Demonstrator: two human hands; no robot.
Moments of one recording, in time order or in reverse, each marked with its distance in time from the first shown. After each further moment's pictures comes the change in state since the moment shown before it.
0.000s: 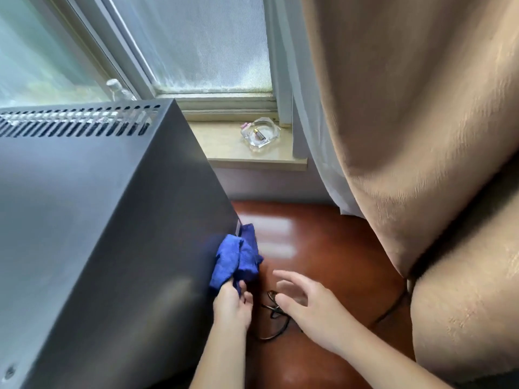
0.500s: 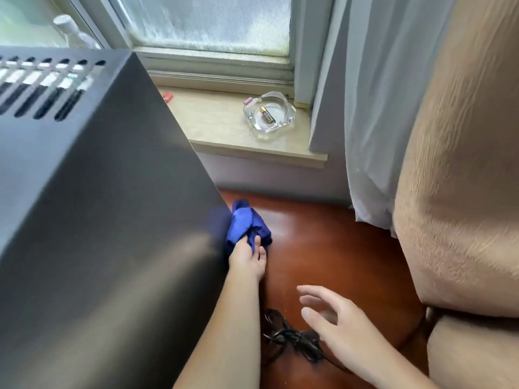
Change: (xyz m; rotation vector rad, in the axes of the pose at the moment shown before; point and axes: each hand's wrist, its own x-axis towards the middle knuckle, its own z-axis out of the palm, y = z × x) left_hand 0.113 0.008 0.118 -0.075 -0.052 -0.179; right_hand 0.066 0.024 -0.032 -0.075 -0.031 0.247
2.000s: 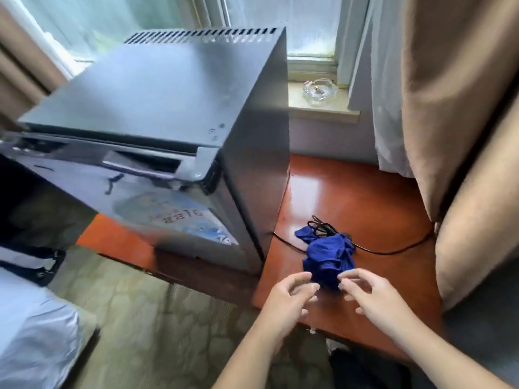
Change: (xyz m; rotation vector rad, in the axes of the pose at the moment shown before) left_hand -0.237 -0.094 -0.345 0.972 -0.436 0.340; right_hand -0.192 0.115 0.146 0.041 0.224 -0.120
